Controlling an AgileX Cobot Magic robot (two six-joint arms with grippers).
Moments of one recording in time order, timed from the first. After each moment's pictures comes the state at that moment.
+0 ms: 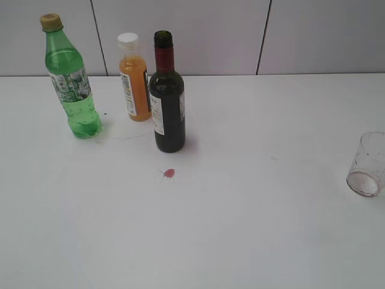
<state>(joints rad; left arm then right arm) -0.08 -0.01 -0.47 -0.09 1.09 -0.01 0.07 0.00 -0.51 0.02 1.04 -0.13</state>
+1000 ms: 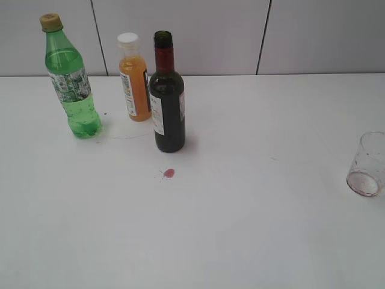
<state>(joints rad) -0.08 -0.01 -0.47 -0.09 1.09 -0.01 0.07 0.23 -0.48 0.04 0.52 -0.13</state>
